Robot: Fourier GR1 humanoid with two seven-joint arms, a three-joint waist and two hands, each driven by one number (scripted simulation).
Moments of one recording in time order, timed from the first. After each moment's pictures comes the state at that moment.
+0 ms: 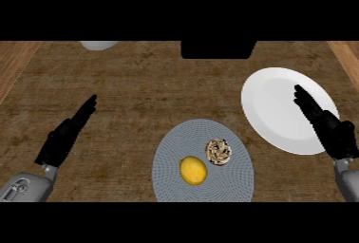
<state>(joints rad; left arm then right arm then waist) -0.17 0.52 -0.31 -1.34 0.18 0.09 -0.05 -0.18 -0.54 0.16 -1.34 -0.17 0.01 -0.04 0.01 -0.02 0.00</state>
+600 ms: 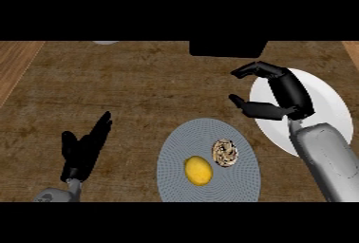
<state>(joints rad) -0.07 0.33 -0.29 -1.35 0.32 0.16 0.08 -0.51 -0.36 0.22 -1.32 -0.11 0.01 -0.21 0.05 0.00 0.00</state>
